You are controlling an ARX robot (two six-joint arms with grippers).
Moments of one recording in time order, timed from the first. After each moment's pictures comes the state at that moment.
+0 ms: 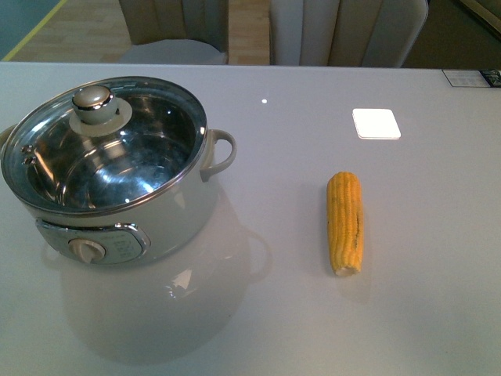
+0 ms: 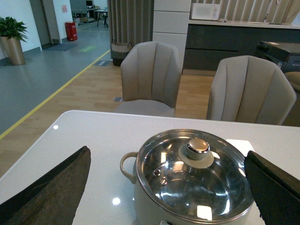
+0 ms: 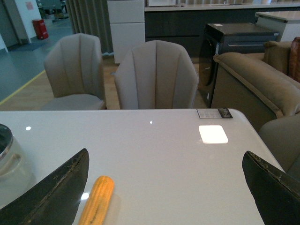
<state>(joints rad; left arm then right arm) 0.00 0.01 0.01 0.00 0.00 -0.01 0.00 0.01 0.03 0.00 0.00 0.00</state>
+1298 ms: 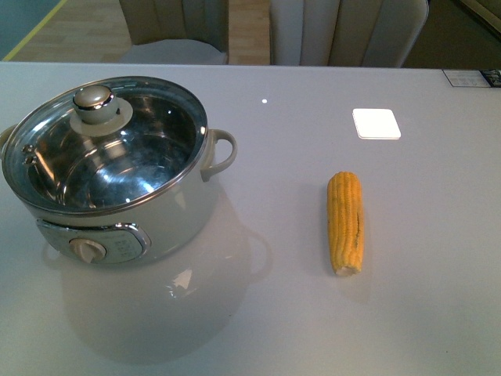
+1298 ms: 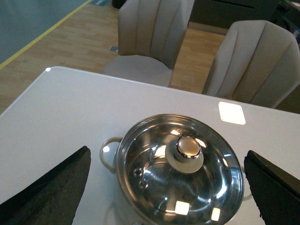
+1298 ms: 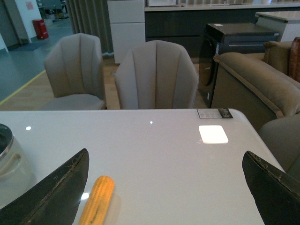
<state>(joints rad) -0.11 0.91 0.37 0.29 -0.11 -0.15 0.00 0.00 0.03 0.00 0.00 0.00</state>
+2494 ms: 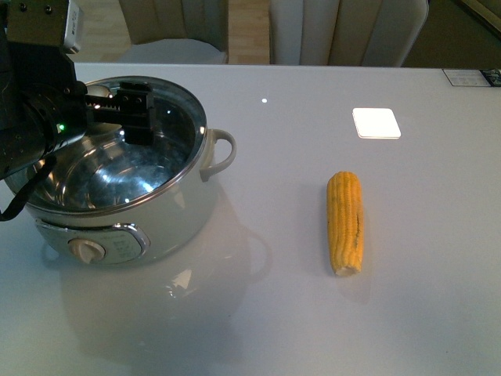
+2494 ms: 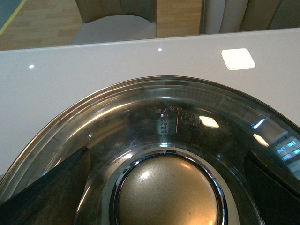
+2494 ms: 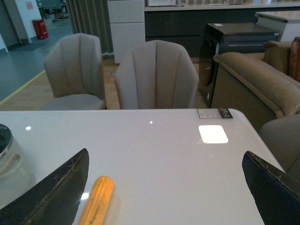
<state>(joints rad) -0.20 2.10 0.75 0.96 -0.10 0.02 0.00 0.00 0.03 0.00 0.00 0.00</state>
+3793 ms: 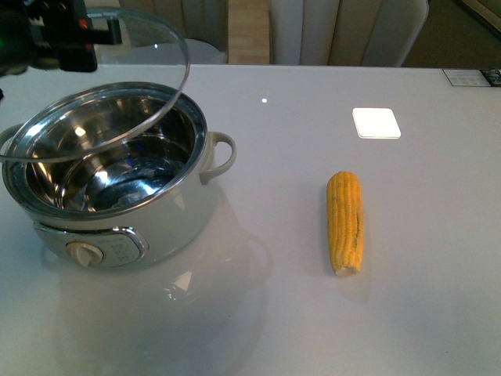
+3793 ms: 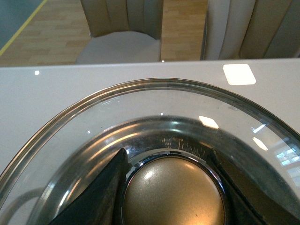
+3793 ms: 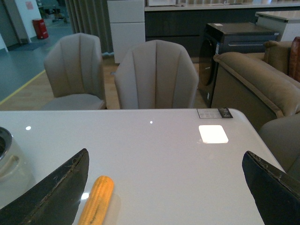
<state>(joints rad) -0.17 1.81 0.73 0.83 -0.13 0.00 0.00 0.00 0.03 0.00 0.00 0.00</state>
